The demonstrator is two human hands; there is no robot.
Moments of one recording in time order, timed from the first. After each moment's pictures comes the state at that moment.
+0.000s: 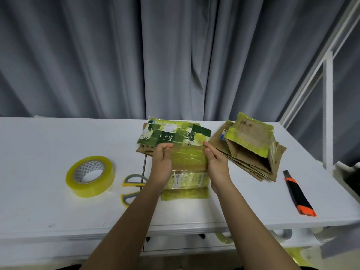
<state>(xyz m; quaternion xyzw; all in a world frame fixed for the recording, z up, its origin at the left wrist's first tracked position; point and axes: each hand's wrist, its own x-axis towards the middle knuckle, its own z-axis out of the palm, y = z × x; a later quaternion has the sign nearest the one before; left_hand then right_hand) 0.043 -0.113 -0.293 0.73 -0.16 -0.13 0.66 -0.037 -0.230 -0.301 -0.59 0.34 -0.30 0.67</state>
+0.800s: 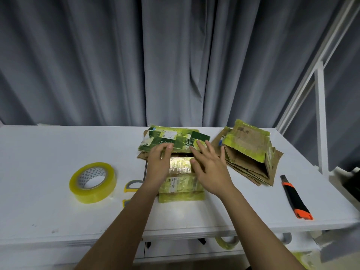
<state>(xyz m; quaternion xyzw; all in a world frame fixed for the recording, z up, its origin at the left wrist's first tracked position) 0.062 -0.108 -0.289 0.74 -0.23 -0.07 0.63 -0.055 -0.227 -0.283 -0.95 0.17 -0.22 0.14</state>
